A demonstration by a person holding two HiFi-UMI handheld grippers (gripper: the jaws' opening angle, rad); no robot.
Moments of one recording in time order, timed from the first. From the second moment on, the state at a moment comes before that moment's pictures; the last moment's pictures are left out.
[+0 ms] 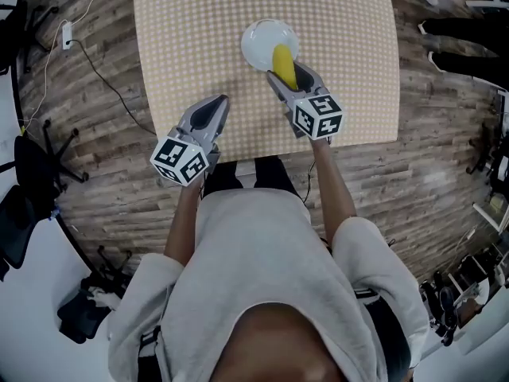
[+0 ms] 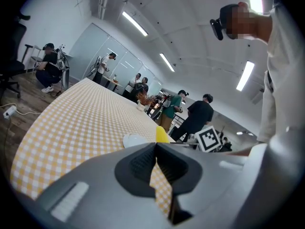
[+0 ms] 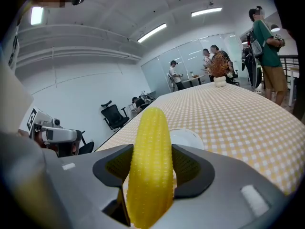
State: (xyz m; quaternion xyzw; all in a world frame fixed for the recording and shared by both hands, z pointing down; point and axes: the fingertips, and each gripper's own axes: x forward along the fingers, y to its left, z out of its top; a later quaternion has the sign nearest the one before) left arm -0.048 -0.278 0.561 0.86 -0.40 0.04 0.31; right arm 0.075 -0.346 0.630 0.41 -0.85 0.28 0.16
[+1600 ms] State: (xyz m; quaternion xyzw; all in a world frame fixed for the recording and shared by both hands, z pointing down) left arm -0.092 -0.283 0.565 0.84 -0.44 0.02 0.33; right arm 0.028 -0.411 0.695 0.17 -0.87 0.03 0.45
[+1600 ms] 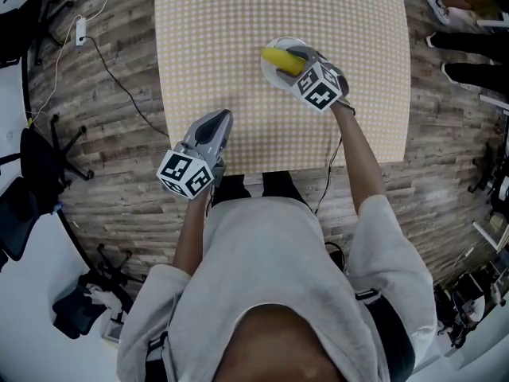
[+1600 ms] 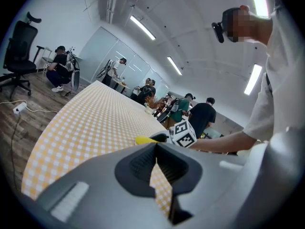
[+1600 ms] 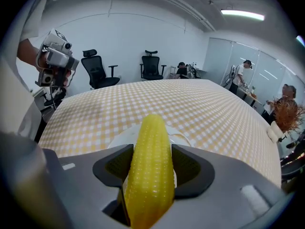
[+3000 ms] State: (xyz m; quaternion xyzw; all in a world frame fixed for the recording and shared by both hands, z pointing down) left arm -0.100 -0.294 0.469 0.88 -0.41 -0.03 0.23; right arm 0.040 -0.396 0.560 0.34 -0.89 0.04 0.32
